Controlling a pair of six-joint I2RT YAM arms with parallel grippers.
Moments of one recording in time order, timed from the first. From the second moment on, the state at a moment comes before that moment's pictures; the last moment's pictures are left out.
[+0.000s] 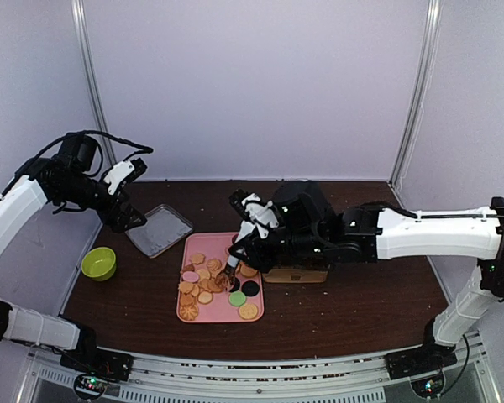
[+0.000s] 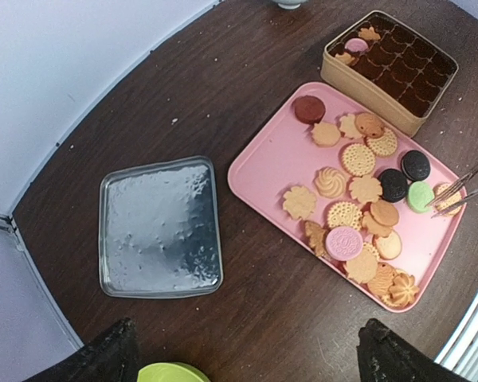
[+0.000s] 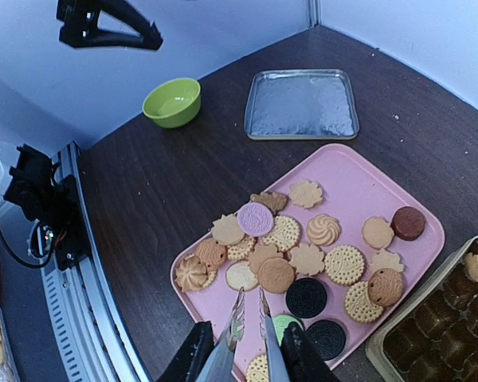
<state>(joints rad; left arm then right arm) -0.22 1.20 1.28 -0.97 0.33 0.56 1.13 1.58 1.27 -0.20 0.02 0.24</state>
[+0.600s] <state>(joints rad) -0.21 1.23 1.25 -0.96 0.31 0.54 1.24 1.69 1.25 -0.21 0.24 0.21</state>
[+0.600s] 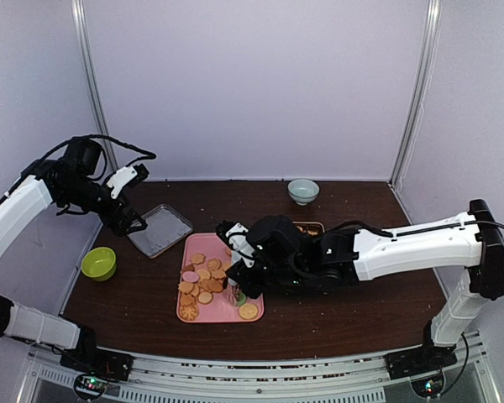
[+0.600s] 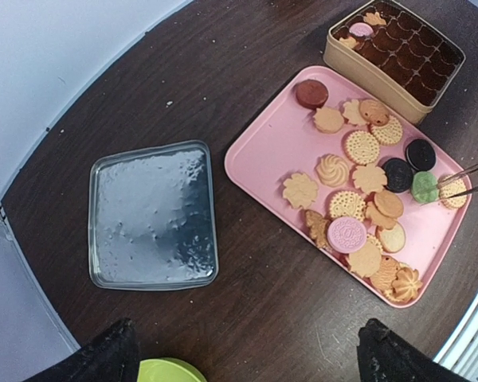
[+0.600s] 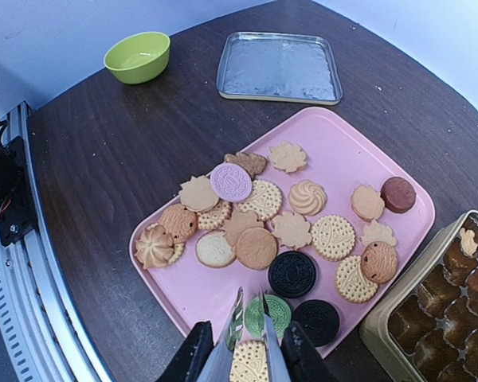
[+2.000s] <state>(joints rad) -0.21 1.24 1.24 -0.96 0.36 0.54 1.29 1.74 1.27 -0.16 0.34 0.19</state>
